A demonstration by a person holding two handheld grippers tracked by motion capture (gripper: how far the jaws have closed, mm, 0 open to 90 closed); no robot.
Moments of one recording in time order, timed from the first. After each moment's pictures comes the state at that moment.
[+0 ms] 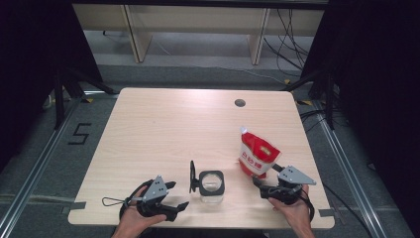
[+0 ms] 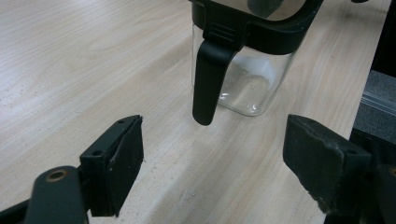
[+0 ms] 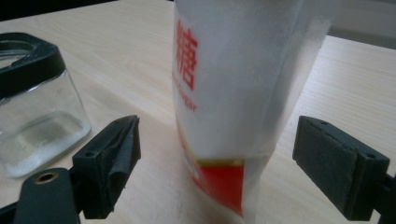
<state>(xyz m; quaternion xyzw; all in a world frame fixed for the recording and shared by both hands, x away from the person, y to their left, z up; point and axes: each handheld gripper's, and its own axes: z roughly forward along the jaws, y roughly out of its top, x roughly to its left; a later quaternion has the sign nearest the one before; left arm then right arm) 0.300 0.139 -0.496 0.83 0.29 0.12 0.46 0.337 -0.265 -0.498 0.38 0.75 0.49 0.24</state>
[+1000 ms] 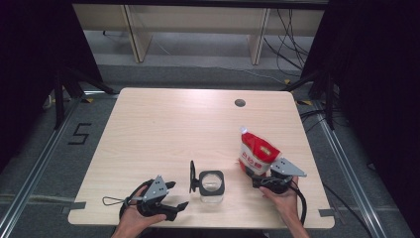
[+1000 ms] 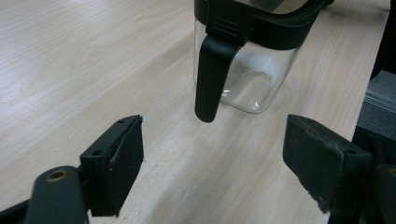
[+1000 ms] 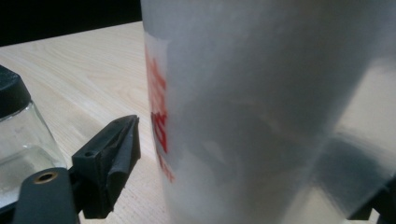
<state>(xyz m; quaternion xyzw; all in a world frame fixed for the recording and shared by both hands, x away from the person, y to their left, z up) 0.302 0.138 -0.499 0.83 0.29 0.12 0.47 0.369 -0.251 -0.512 0.36 0.72 0.53 0.26</state>
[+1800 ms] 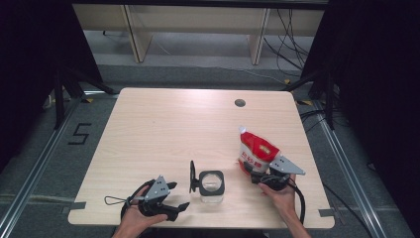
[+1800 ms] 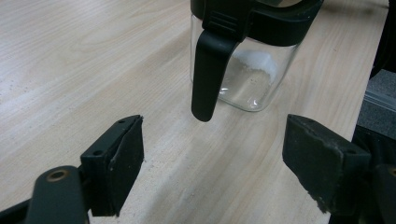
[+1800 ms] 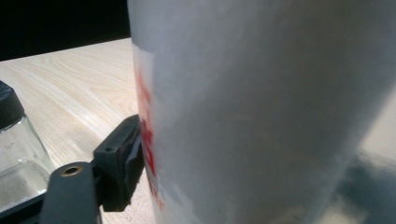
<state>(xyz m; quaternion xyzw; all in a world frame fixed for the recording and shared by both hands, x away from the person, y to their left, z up) 0.305 0.136 -0.502 0.84 0.28 0.12 0.46 0.380 -0.251 -0.516 0.34 0.72 0.55 0.26</state>
